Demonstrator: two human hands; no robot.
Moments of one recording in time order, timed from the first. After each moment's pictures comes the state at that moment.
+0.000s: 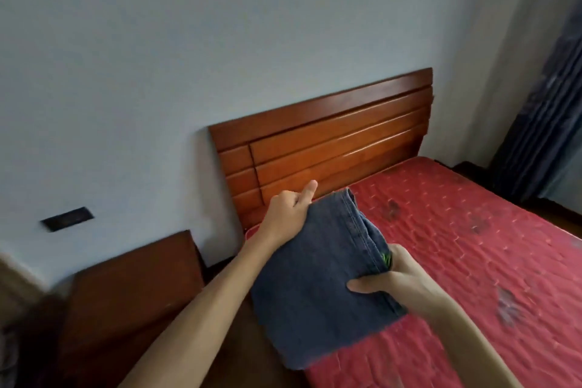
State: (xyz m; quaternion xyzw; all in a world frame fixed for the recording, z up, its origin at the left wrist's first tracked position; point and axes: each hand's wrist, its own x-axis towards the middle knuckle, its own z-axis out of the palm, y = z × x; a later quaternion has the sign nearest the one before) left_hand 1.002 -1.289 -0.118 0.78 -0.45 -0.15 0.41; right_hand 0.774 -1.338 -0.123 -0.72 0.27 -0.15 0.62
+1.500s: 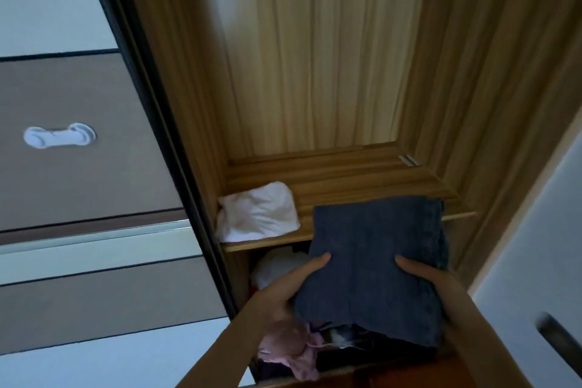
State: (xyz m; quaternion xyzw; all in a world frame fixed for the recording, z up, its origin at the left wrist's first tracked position) left_hand 1.403 -0.732 -0.172 0.46 0.36 0.06 0.81; right_hand 1.582 -0.895 -0.131 -0.54 -0.15 0.45 0.70
